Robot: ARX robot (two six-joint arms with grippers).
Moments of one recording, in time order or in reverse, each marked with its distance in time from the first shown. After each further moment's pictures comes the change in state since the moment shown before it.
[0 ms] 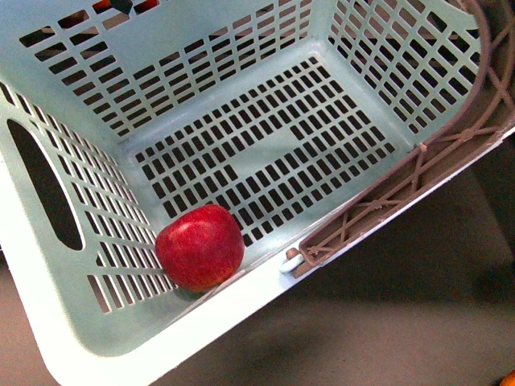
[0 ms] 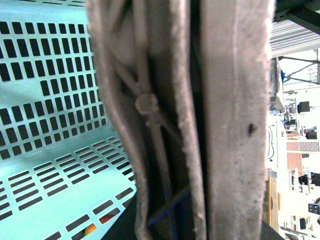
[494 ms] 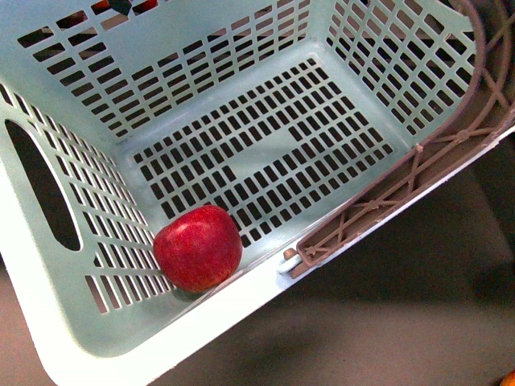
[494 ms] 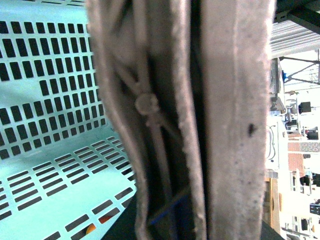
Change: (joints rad) left arm 0.000 0.000 0.000 0.000 -0.002 0.002; right arm 0.000 0.000 0.000 0.000 0.000 0.000
